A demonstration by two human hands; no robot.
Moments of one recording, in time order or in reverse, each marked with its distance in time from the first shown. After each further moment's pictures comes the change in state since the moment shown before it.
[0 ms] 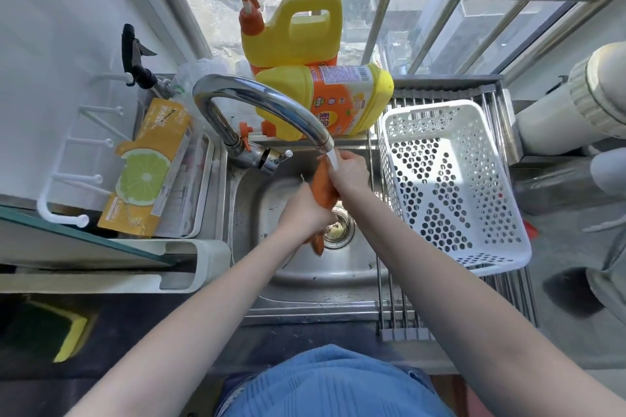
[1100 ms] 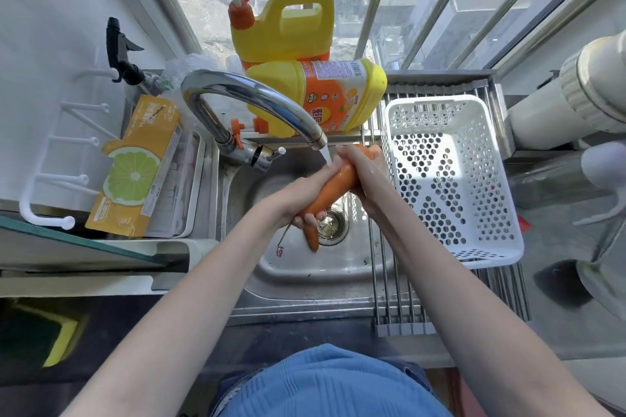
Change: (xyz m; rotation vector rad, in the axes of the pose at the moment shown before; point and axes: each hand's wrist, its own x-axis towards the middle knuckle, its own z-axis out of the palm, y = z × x) left_hand 0.002 0.020 -0.028 -0.296 -0.467 -0.052; right_hand -0.008 0.011 -0.047 0.487 -0.204 0.030
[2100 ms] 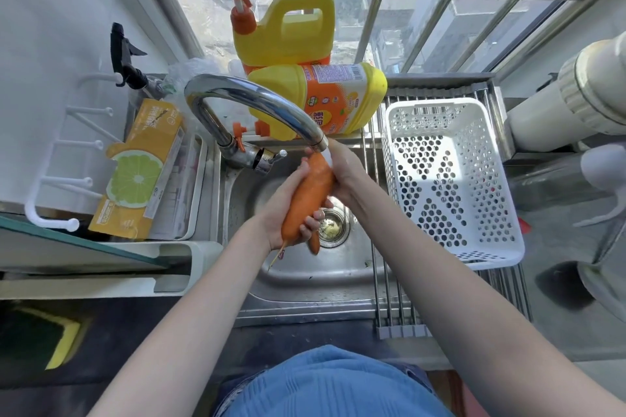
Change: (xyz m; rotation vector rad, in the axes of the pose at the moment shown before) left_hand -0.004 -0.034 -0.009 -0.667 -0.235 -0.022; right_hand 0.010 -0.011 0.045 0.166 -0.091 0.242
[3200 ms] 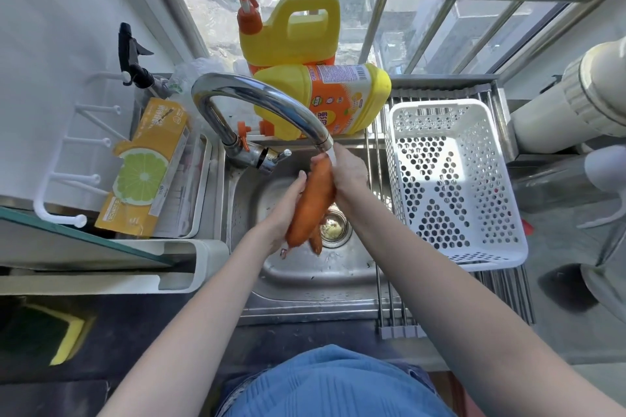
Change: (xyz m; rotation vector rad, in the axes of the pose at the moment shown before) left_hand 0.010 -0.011 -0.010 0.335 0.307 0.191; right_hand -0.002 0.012 0.008 -0.570 0.269 -0.200
